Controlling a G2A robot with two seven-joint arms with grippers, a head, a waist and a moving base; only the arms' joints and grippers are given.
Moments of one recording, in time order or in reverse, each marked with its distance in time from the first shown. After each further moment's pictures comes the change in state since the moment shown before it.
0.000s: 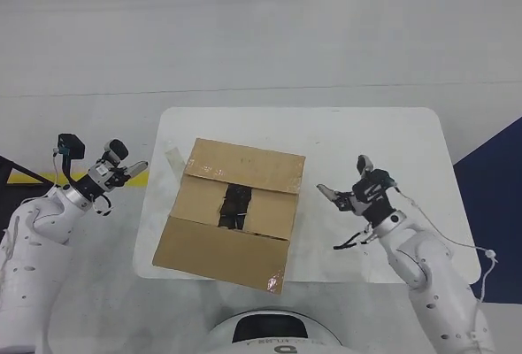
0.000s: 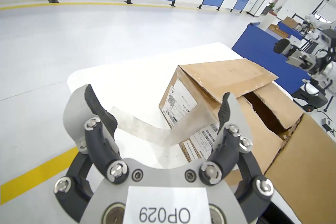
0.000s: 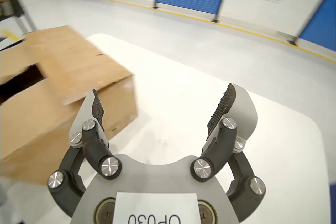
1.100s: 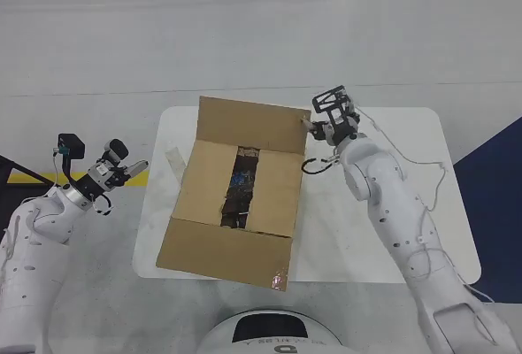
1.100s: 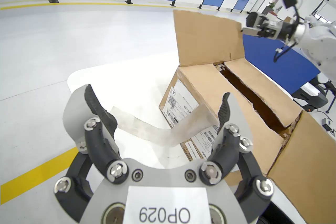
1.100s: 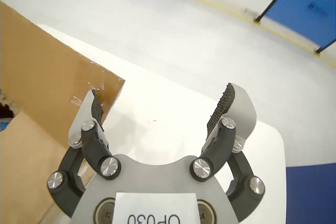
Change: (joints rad) left arm 0.000 0.000 0.000 0.000 0.000 0.000 0.000; right arm 0.718 -0.123 -0.350 0.444 0.019 0.503 0.603
